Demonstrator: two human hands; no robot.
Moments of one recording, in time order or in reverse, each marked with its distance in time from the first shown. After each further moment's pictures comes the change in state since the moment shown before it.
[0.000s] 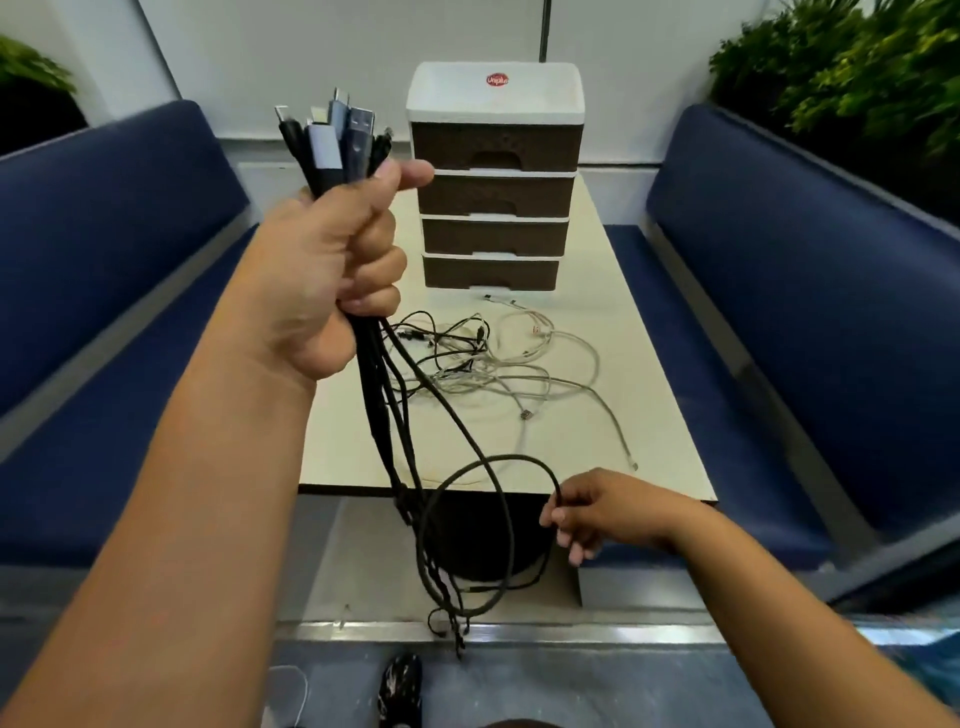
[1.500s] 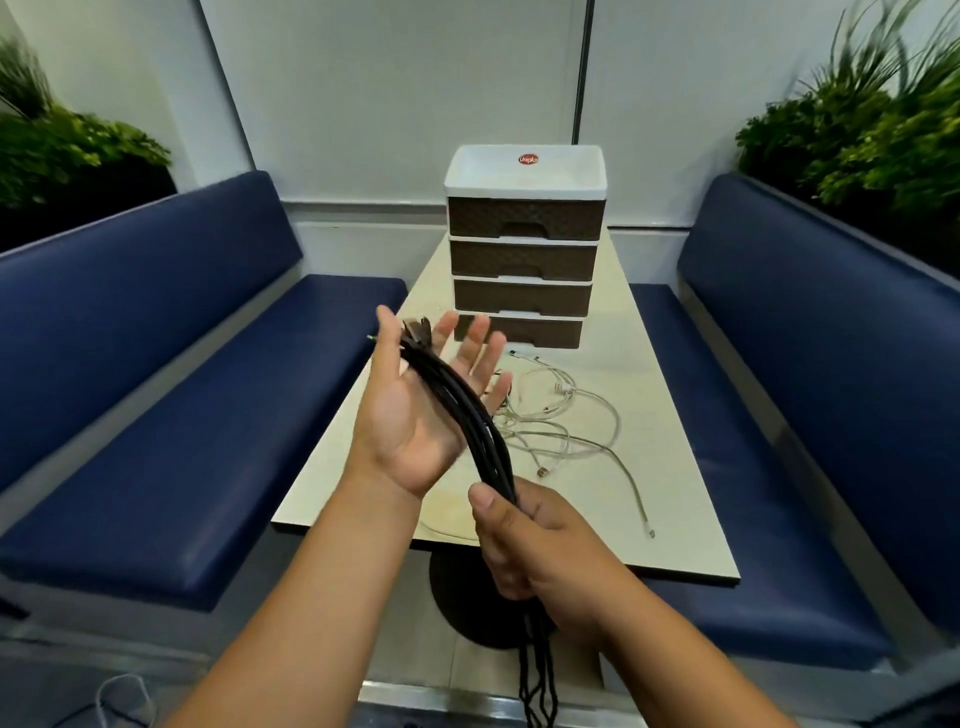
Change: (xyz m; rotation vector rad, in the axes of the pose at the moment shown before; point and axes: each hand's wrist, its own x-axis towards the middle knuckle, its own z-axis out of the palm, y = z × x) left_hand -0.001 -0.071 0.020 -0.755 0.098 -0.215; right_hand -0.048 -0.098 0.068 0.537 0.010 -0.564
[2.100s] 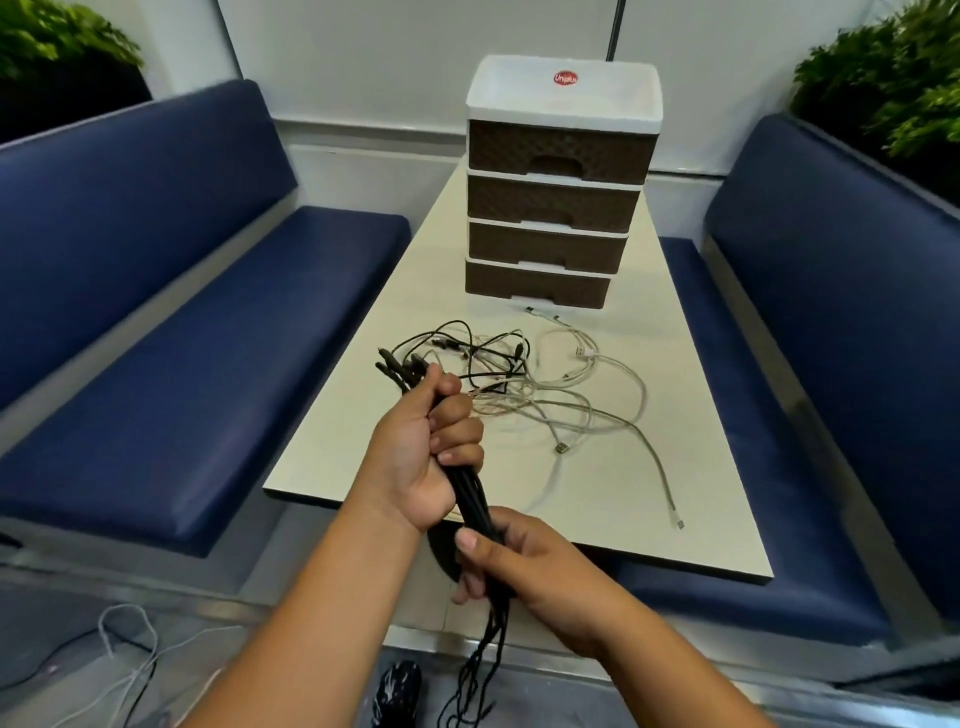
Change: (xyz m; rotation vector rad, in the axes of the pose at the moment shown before) left_hand 0.021 -0.012 -0.076 -0.009 0.211 -0.125; right_hand 0.044 0.069 -0.019 -0.140 -0.094 0.204
